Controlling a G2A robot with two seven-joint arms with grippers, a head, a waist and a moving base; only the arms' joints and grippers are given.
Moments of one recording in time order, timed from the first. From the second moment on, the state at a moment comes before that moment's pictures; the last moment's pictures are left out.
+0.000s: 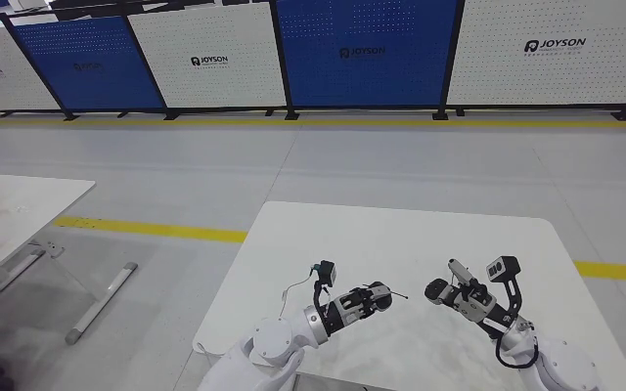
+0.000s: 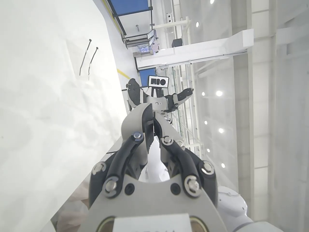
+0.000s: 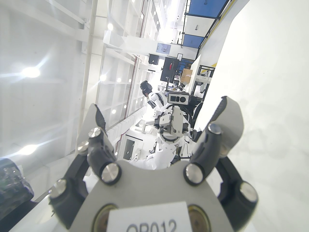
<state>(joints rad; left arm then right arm) 1.45 -1.22 -1.07 -1.65 -0.35 -0.16 -0.47 -1.36 -1.08 1.25 -1.49 0.59 -0.23 0.76</state>
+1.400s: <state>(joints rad) 1.45 -1.22 -1.07 -1.65 -0.35 -0.16 -0.47 -1.18 -0.98 1.48 -1.62 -0.08 0.10 1.17</state>
